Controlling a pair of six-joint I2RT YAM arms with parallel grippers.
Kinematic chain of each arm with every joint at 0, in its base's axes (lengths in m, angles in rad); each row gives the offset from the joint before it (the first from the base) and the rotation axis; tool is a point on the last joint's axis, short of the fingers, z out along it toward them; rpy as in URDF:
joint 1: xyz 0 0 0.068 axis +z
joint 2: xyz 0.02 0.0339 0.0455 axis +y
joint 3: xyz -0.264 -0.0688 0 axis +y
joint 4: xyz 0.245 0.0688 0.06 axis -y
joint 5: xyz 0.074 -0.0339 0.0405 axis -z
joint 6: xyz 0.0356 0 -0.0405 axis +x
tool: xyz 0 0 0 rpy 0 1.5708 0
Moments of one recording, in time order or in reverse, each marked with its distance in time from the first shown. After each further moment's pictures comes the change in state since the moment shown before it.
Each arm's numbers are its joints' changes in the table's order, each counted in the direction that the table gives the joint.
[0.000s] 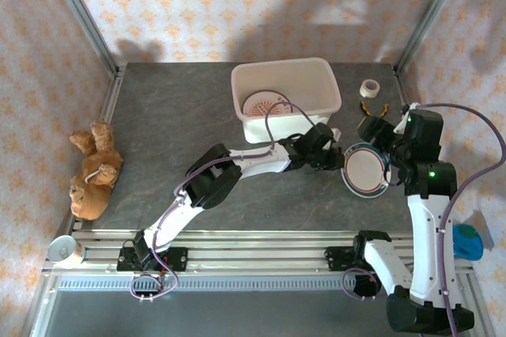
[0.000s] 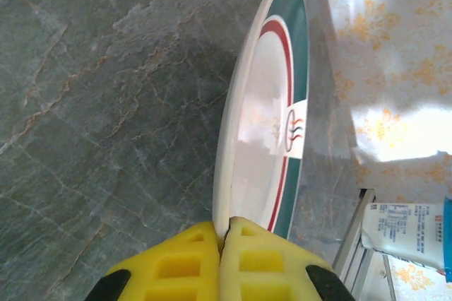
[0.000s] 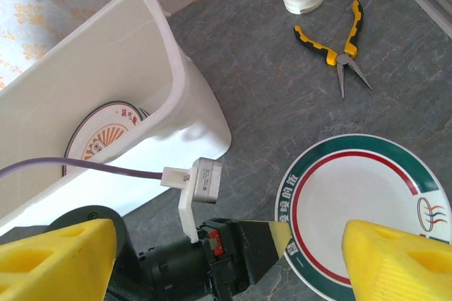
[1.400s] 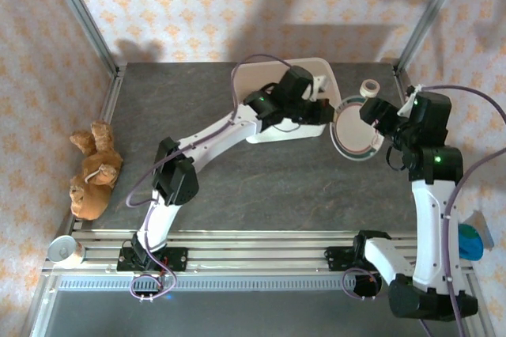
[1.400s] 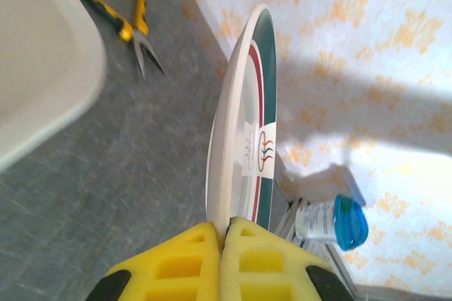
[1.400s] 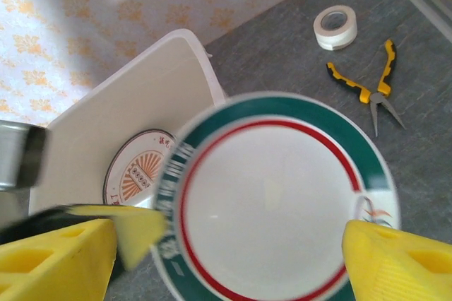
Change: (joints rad) left arm 0.163 -0.273 -0.233 -0.402 0.082 0.205; right arm 0.000 0.129 -0.146 0.038 -0.054 0.011
